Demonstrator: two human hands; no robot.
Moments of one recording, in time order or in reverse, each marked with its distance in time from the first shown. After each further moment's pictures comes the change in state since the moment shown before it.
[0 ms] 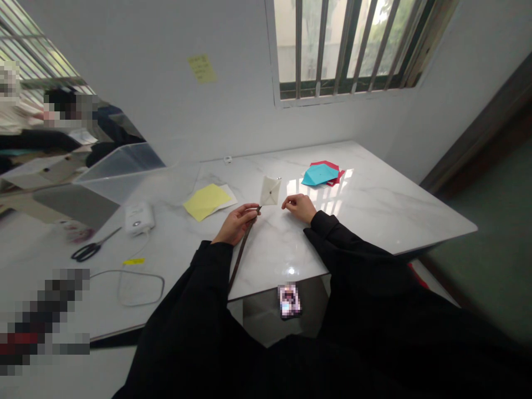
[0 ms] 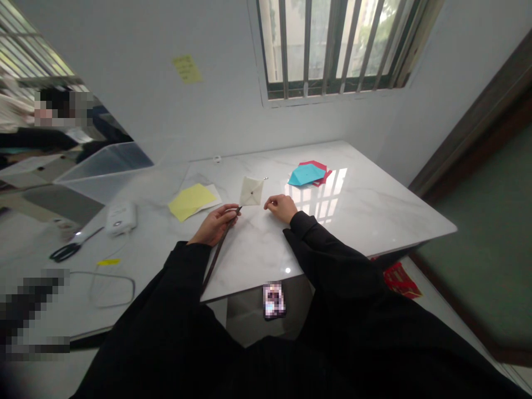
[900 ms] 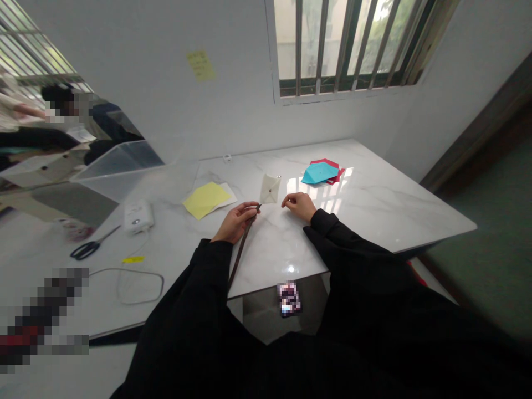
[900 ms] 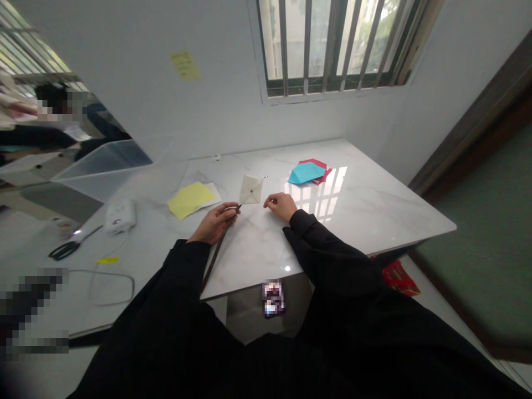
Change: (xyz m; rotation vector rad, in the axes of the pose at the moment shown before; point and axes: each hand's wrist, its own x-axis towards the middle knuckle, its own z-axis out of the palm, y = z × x) left_hand 0.001 -0.001 -0.001 0.002 -0.010 -0.010; right_hand -0.001 -0.002 -0.002 0.007 -0.006 0.005
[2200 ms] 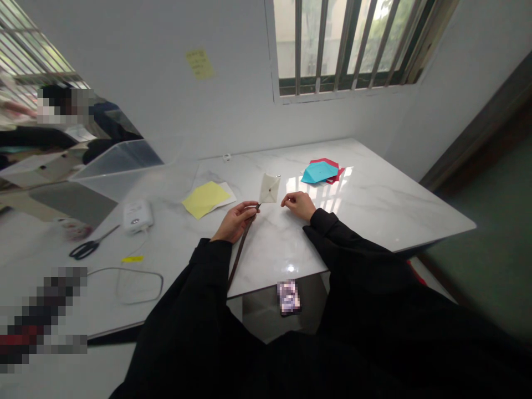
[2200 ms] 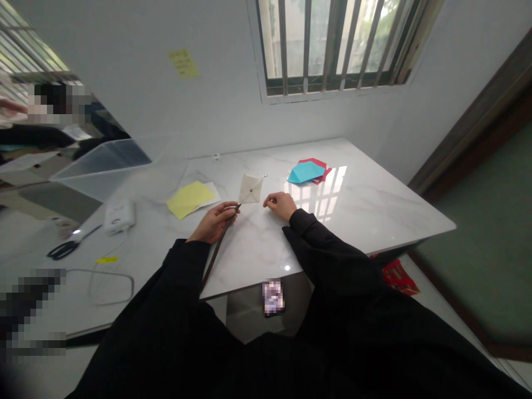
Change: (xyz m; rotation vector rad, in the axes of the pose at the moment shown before) left_hand 0.001 -0.002 -0.001 -0.029 0.001 -0.010; right_hand 0.002 0.005 0.002 -0.002 0.006 -0.013
